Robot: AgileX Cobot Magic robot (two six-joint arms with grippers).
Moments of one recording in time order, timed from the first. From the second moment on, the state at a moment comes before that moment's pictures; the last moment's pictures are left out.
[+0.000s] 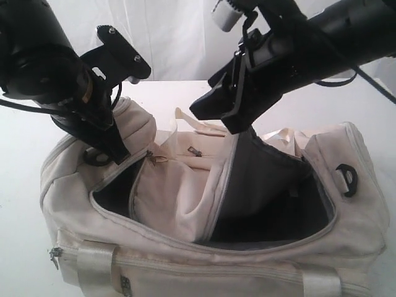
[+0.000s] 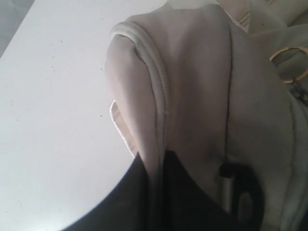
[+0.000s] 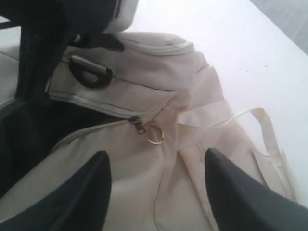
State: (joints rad) left arm -0.64 1.51 -1.19 0.61 0.93 -0.21; right arm 0.41 1.44 -1.18 0.83 0.78 -1.24
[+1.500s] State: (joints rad) left arm -0.64 1.51 -1.19 0.63 0.92 -0.22; right arm 0.53 1.91 -1.30 1.03 0.71 -1.54
